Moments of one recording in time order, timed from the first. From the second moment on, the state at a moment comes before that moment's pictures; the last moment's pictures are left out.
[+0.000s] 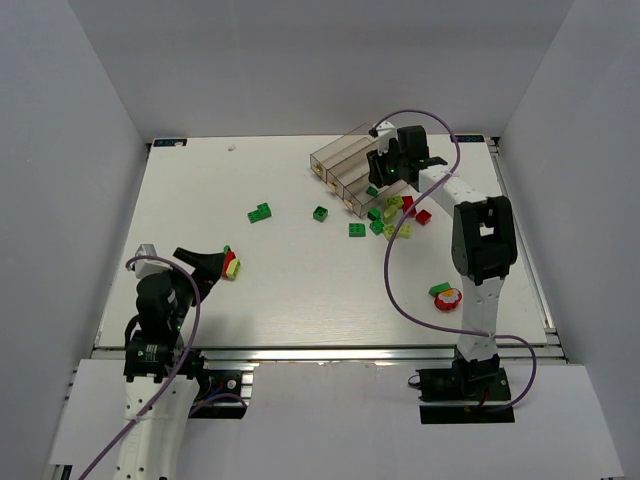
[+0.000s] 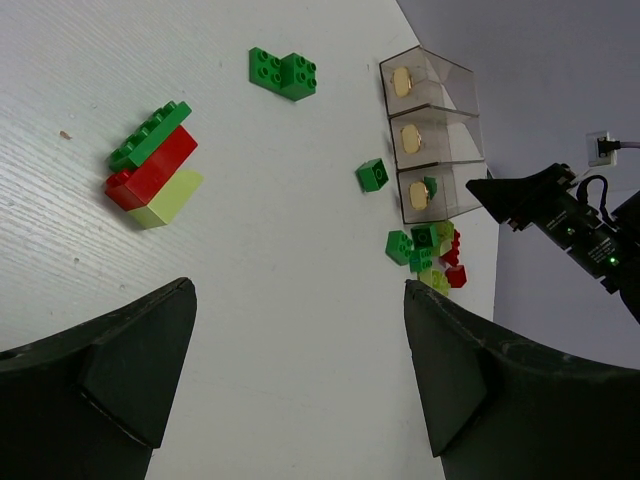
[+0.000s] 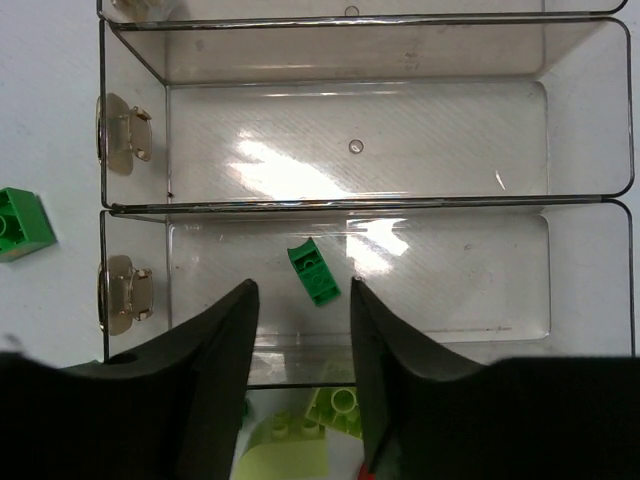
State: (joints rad) left arm -0.03 0.29 0.47 -0.52 0.04 -0.91; right arm 0.28 2.12 1.67 -0.21 -0.30 -0.25
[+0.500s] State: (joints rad) left arm -0.03 0.51 0.50 -0.54 0.01 -0.86; right arm 0.24 2.03 1.68 -0.41 -0.64 -0.52
